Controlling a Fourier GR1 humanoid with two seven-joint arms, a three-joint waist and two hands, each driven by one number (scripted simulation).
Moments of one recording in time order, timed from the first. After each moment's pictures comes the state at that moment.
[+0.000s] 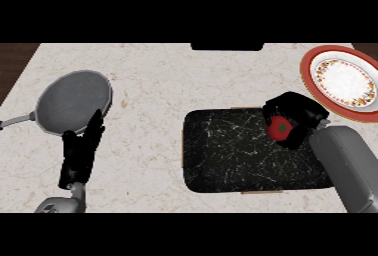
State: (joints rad) left arm -0.05 0.14 -0.05 -1.45 -0.04 0.17 0.22; right arm -0.56 -0.38 0.15 -0.94 0.87 0.33 -0.43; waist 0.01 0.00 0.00
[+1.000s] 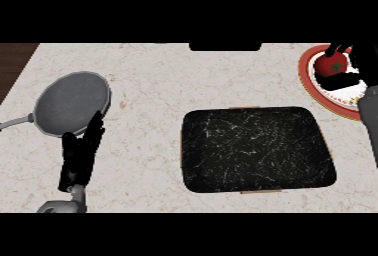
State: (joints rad) left arm -0.03 0.13 -0.05 -1.48 -0.06 0.17 0.23; right arm -0.73 -0.46 -0.22 -0.89 0.81 -0.12 -0.16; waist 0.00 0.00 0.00
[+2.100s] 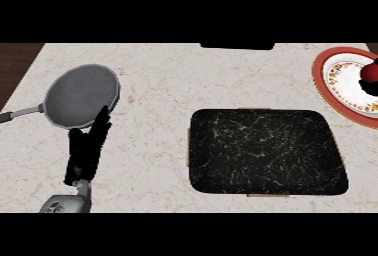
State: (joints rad) left arm -0.07 0.11 -0.06 -1.47 -0.07 0.15 0.23; right arm -0.94 -0.69 -0.35 -0.24 0.85 -0.22 -0.26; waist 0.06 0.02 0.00
